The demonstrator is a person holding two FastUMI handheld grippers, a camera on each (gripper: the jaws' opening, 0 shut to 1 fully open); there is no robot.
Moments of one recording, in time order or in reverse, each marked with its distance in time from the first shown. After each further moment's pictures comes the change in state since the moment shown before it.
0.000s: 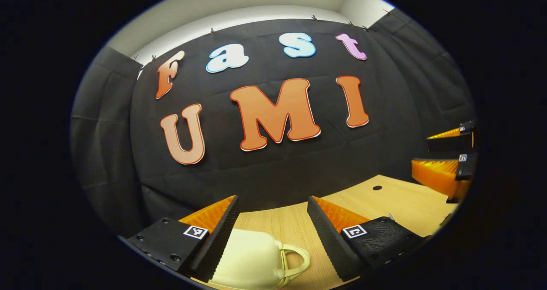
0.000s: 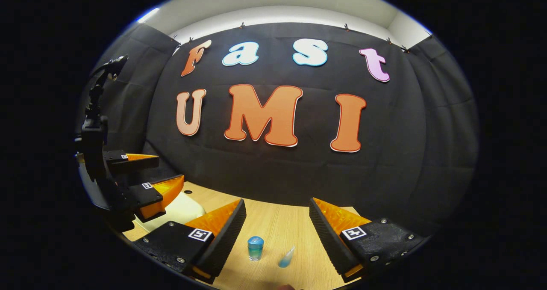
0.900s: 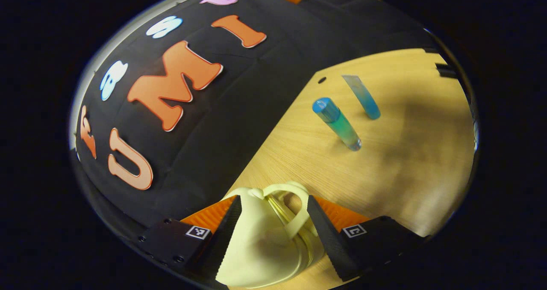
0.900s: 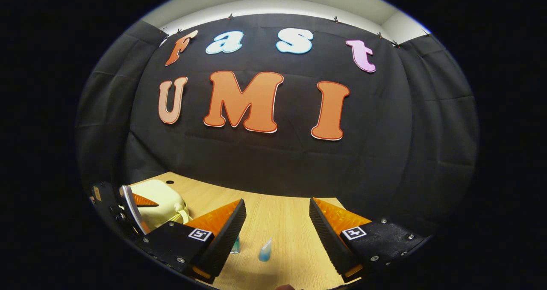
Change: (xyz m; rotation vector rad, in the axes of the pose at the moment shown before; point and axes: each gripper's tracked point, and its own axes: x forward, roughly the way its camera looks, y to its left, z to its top) left arm 0.003 -0.067 -0.201 0.722 0.319 -0.324; right arm 0.005 -0.048 -0.031 -0.013 0.076 -0.107
